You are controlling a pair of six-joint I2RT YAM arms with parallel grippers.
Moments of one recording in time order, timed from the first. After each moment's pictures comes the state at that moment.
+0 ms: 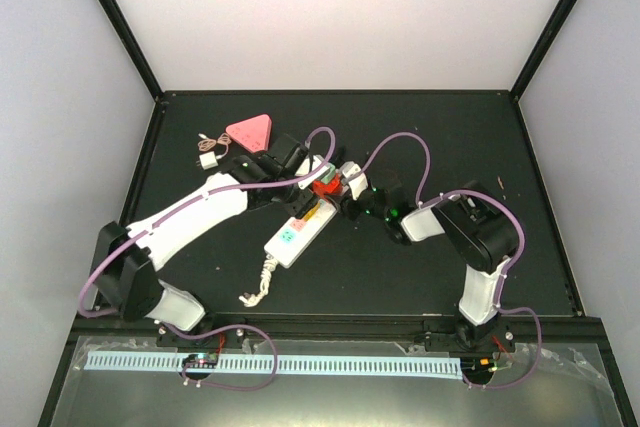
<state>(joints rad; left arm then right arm) -0.69 1.50 1.21 -0.77 -0.02 0.10 0.62 1.85 0.68 0.80 -0.28 -0.10</state>
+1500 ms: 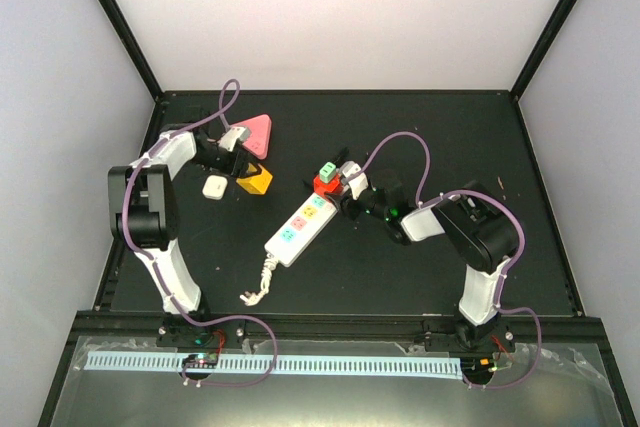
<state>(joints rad) 0.06 1.88 1.36 -0.77 0.64 0.33 0.61 1.86 0.68 0.80 -0.27 -0.11</state>
